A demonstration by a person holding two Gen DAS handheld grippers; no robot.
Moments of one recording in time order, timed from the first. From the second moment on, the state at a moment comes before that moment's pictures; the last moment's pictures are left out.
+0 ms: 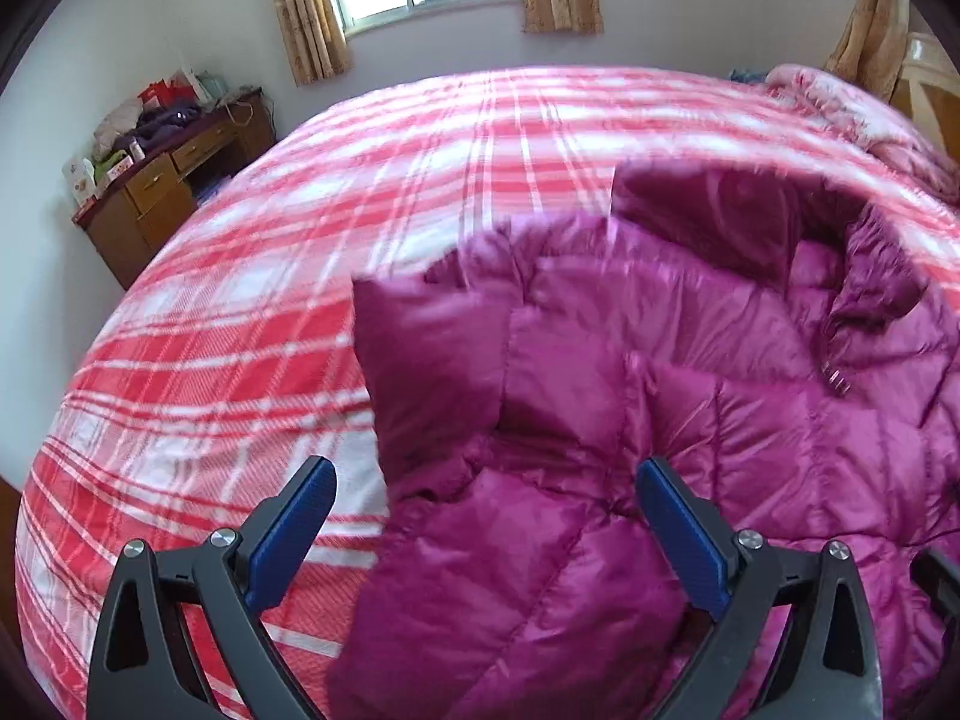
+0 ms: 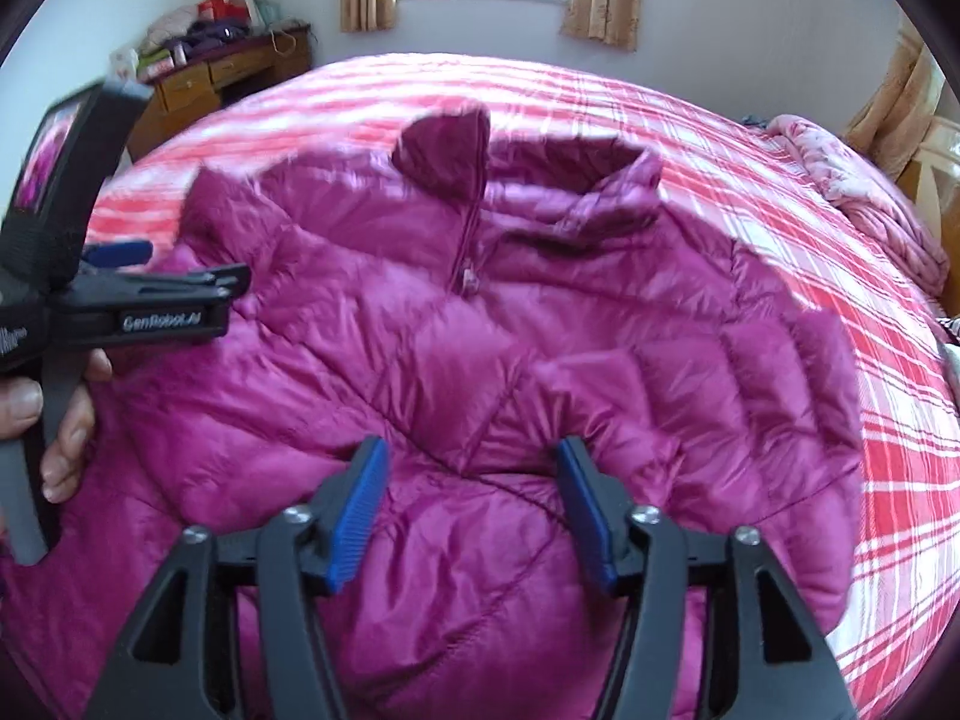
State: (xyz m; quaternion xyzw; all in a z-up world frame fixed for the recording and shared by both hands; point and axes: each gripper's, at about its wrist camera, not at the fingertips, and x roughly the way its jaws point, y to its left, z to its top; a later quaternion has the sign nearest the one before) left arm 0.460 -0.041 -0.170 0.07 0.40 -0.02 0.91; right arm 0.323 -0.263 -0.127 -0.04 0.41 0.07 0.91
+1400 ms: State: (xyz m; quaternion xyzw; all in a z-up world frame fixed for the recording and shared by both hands) left arm 0.594 -0.126 -0.139 0.09 0.42 -0.15 0.89; right arm 0.489 -0.349 -0.105 -0.07 0.44 0.02 0.90
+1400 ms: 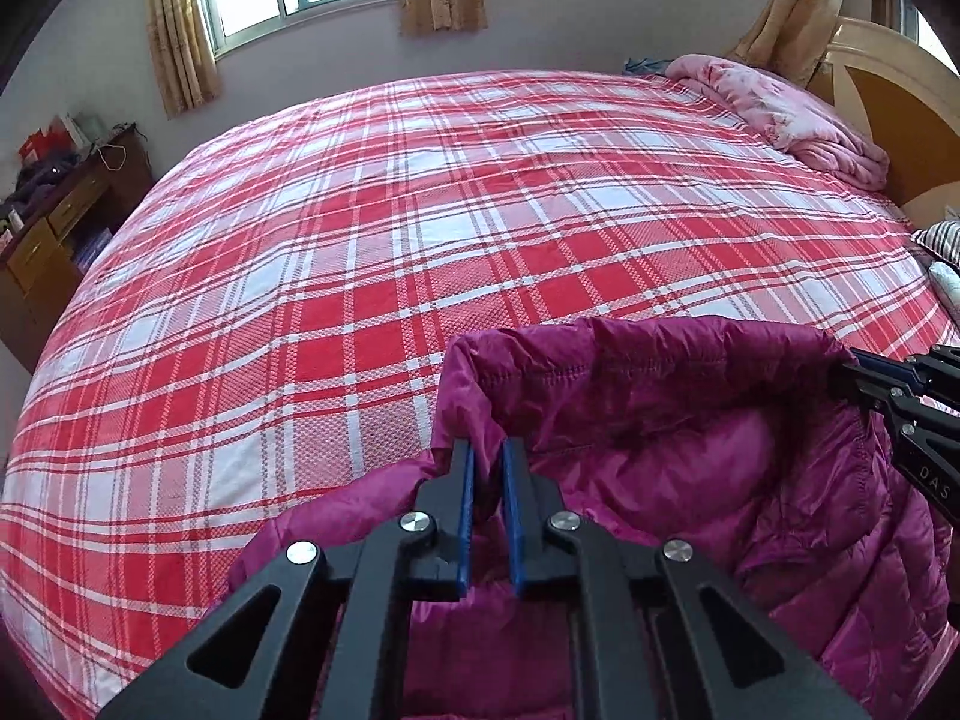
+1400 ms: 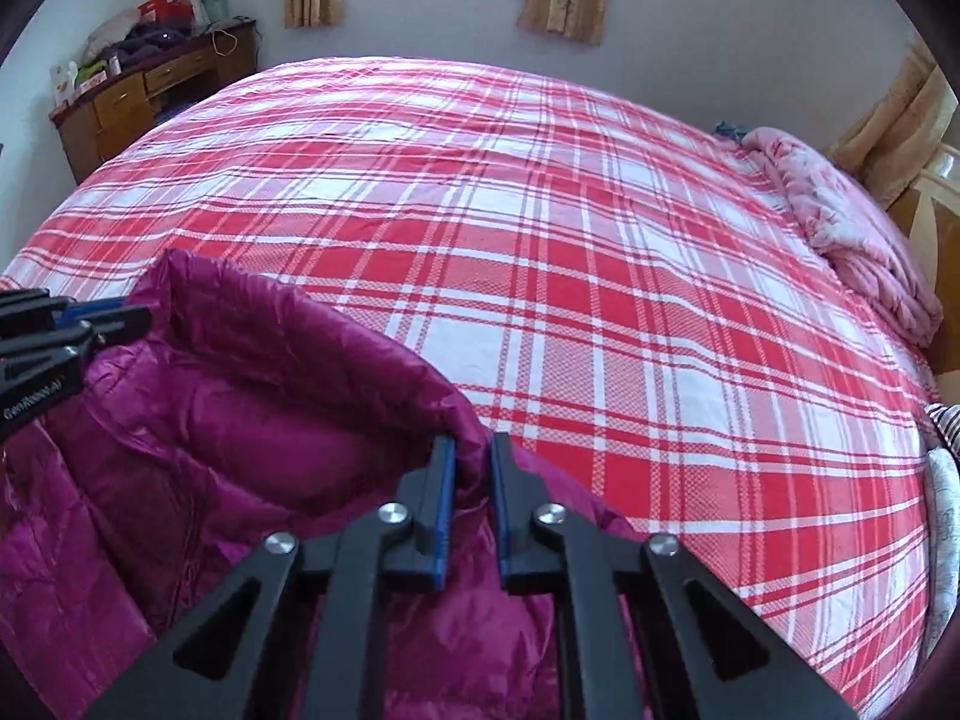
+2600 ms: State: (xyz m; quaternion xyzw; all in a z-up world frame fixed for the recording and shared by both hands) left arm 0.531 -0.067 -0.140 0.04 0.37 -0.14 0.92; right arm 0.508 -0.316 -0.120 -0.01 0.45 0.05 0.89
